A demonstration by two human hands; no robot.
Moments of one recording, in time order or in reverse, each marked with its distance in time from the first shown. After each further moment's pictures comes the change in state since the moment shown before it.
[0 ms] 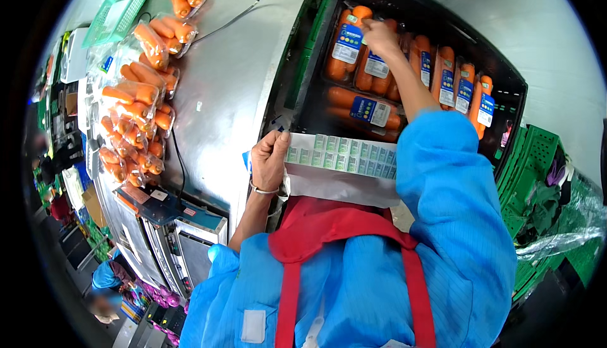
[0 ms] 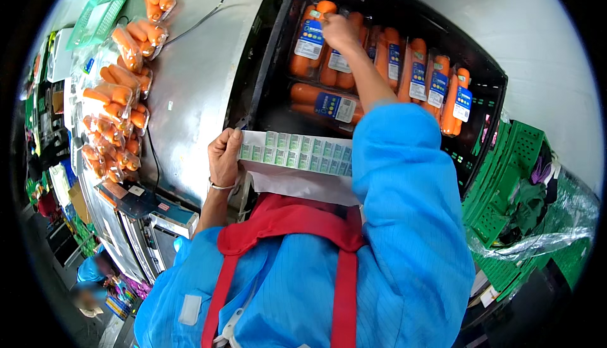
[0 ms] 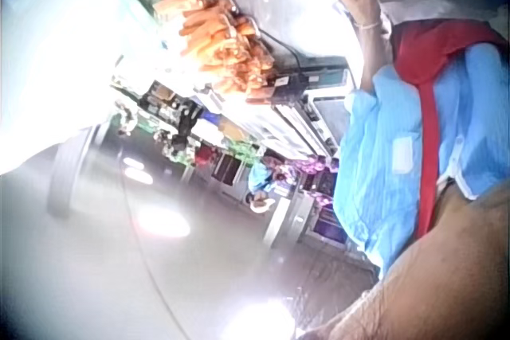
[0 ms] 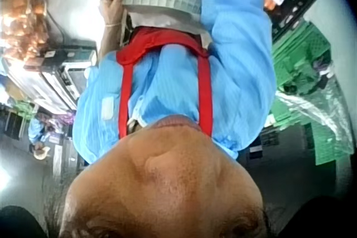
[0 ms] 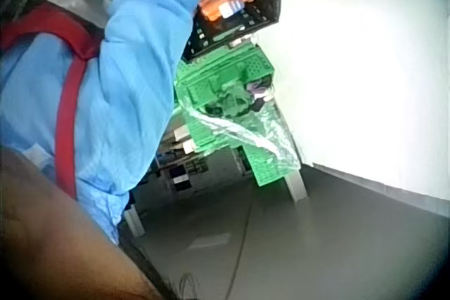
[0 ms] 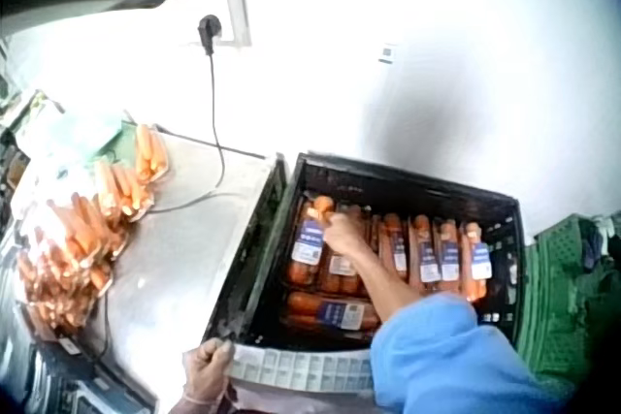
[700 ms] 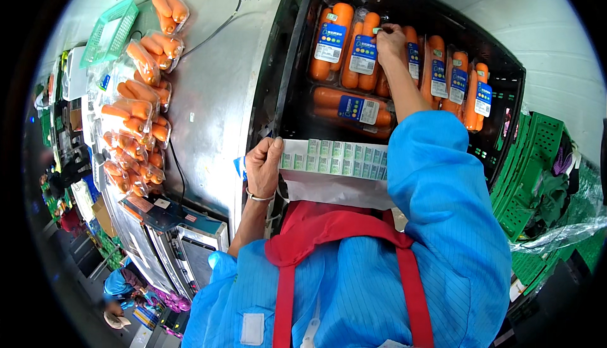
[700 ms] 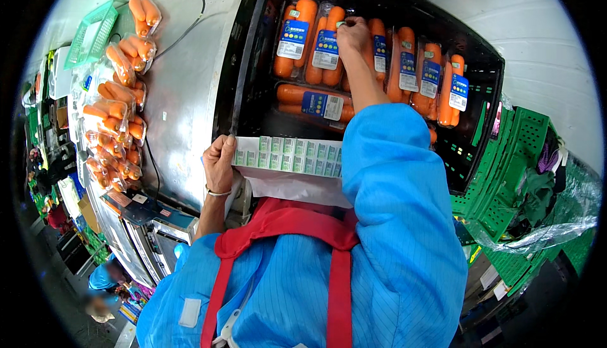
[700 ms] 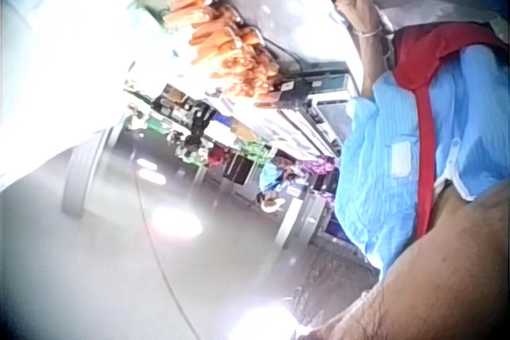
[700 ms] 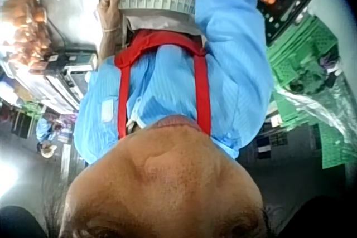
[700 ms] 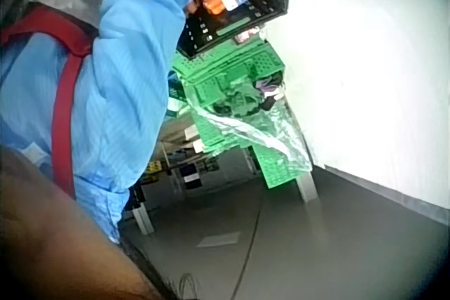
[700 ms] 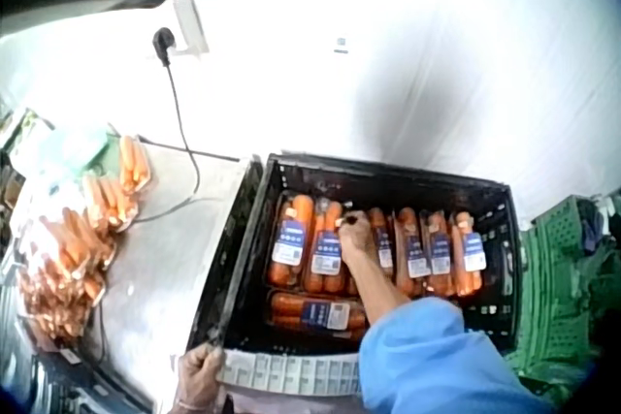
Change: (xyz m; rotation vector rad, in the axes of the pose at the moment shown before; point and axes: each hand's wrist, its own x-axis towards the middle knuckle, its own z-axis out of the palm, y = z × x) left_hand -0.009 0.003 0.024 0.096 0.008 0.003; right_hand -0.011 0.047 -0.007 0.659 0.525 0.385
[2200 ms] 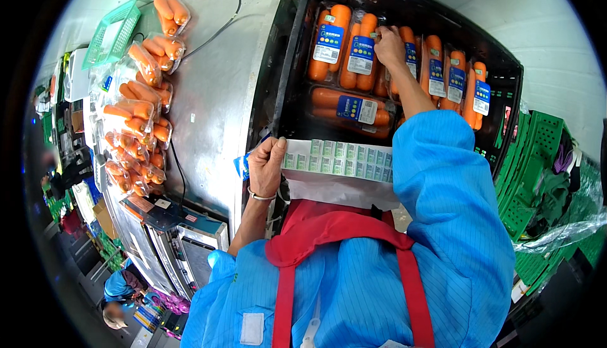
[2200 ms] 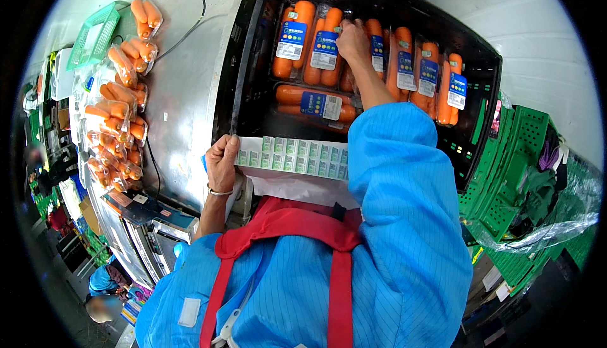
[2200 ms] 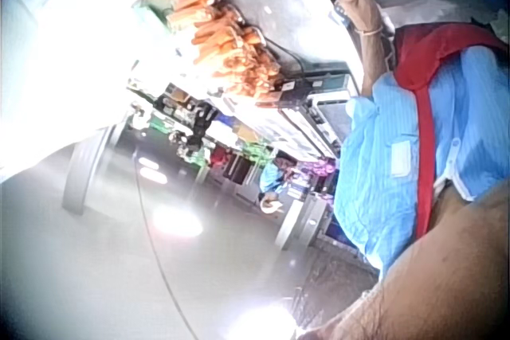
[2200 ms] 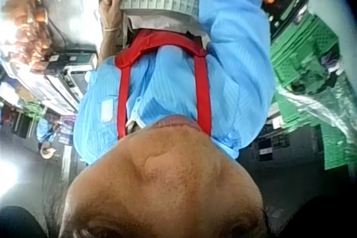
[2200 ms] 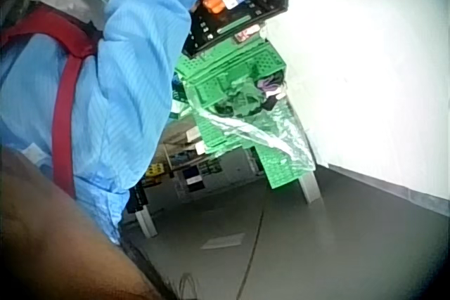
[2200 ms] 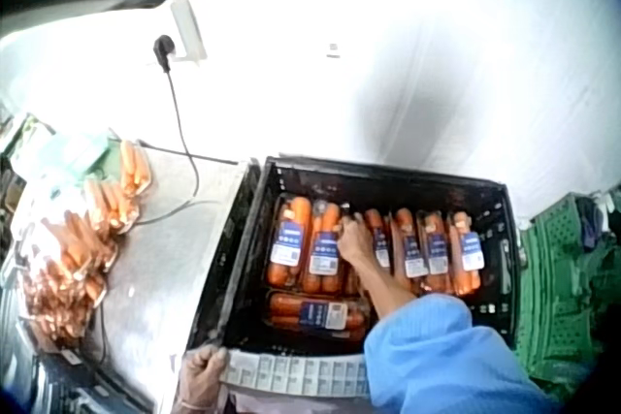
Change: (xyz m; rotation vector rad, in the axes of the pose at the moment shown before) left_hand -0.003 -0.002 0.004 0.050 -0.037 0.025; right_hand -0.010 -0.007 -0.031 -0.809 -0.218 -0.496
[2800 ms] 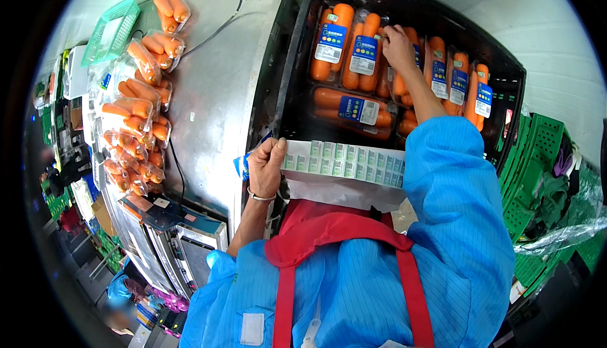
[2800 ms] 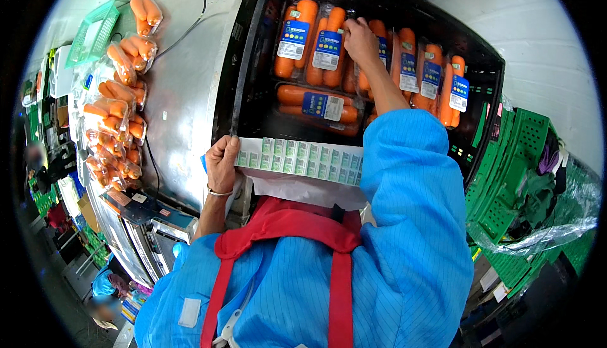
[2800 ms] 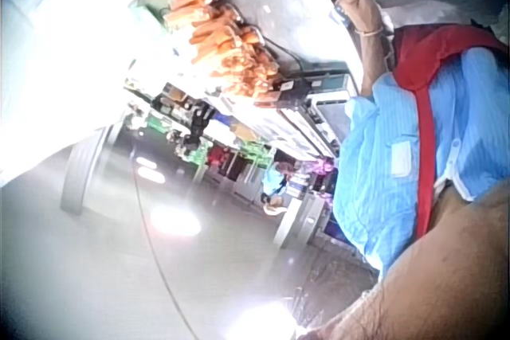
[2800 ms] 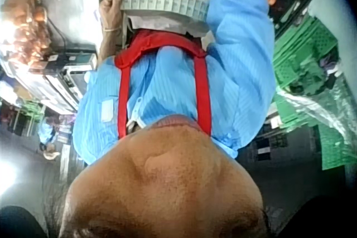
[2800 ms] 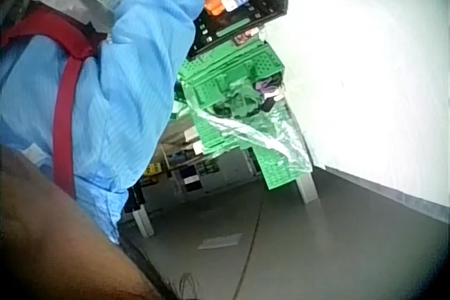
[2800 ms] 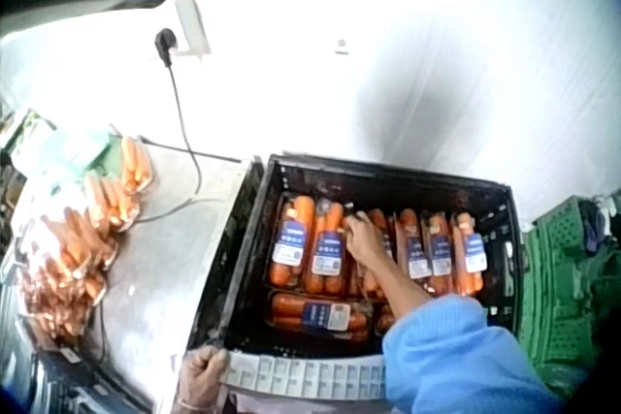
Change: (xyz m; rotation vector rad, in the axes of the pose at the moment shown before) left_hand 0.002 -0.003 -0.002 -0.016 0.009 -0.016; right_hand 0.002 0.020 -0.005 0.058 0.055 -0.222
